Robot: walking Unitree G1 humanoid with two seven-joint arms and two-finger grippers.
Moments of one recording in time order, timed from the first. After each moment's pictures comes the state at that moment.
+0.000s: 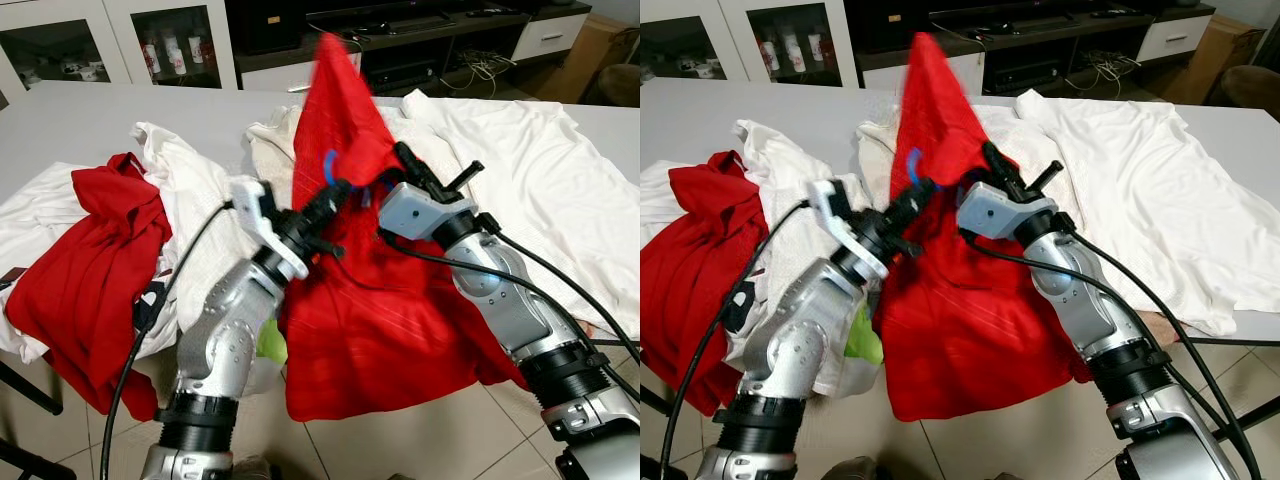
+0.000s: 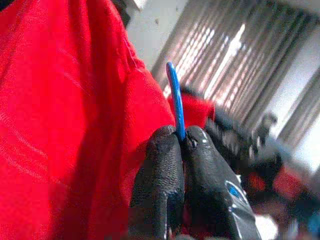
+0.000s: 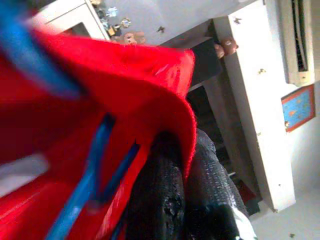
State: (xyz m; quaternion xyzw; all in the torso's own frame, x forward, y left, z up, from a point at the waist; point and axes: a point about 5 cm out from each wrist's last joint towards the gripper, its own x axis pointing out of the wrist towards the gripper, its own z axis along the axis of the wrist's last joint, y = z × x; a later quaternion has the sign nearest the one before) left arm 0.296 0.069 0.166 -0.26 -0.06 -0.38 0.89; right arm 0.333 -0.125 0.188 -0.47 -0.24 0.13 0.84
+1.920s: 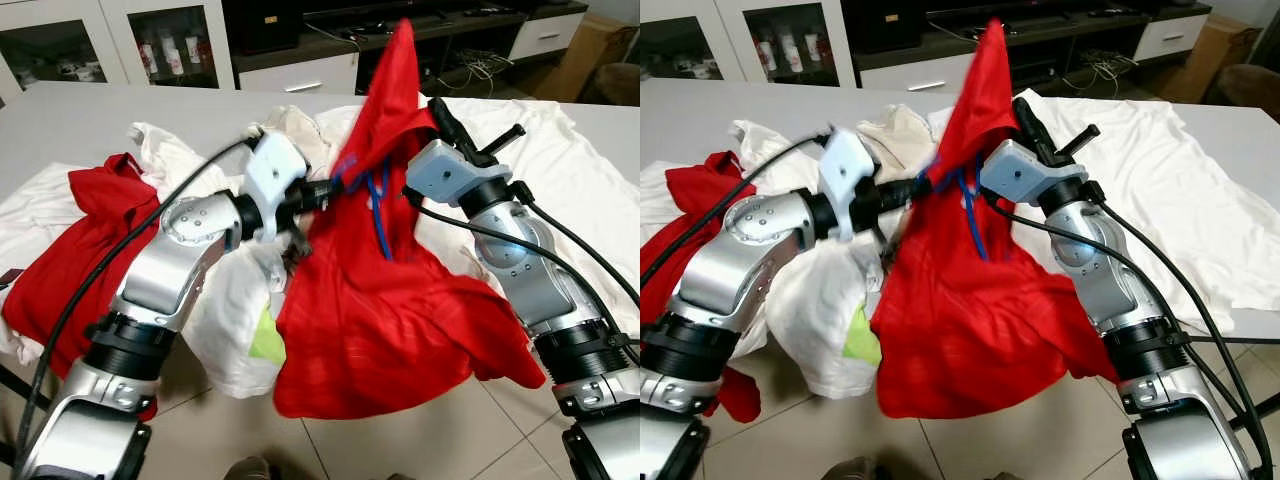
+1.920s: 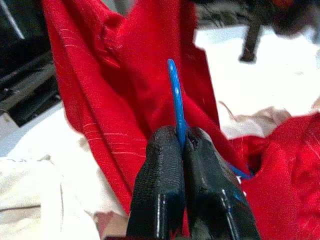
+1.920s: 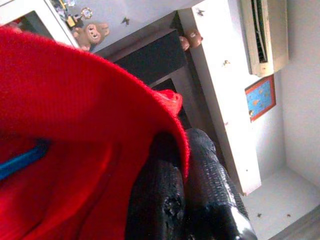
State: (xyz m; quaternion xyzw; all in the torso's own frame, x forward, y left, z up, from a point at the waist) left arm 0.323 0.103 0.212 0.17 -0.01 -0.48 0.86; right arm 0.344 -0.146 0.222 -0.47 -0.26 0.07 0.84
